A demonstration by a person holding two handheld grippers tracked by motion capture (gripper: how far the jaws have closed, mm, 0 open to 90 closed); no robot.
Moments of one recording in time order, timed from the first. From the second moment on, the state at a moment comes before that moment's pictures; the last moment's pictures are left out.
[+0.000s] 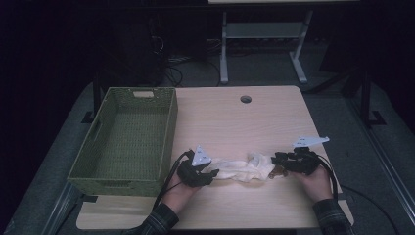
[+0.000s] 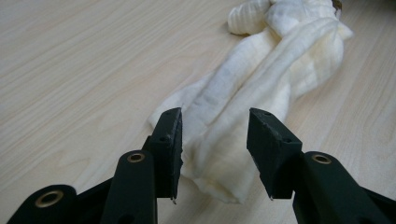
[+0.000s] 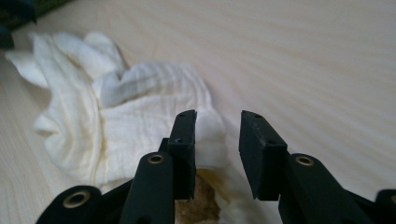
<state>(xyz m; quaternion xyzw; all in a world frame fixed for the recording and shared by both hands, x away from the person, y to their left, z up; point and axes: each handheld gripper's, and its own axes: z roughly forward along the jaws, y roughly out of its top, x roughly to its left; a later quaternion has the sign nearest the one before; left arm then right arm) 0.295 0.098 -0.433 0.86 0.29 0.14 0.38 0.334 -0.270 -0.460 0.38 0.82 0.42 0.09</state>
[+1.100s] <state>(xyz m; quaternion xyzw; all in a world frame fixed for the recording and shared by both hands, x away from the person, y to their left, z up) 0.291 0.092 -0.447 0.89 0.26 0.10 0.36 0.314 -0.303 -0.441 0.39 0.81 0.41 0.15</state>
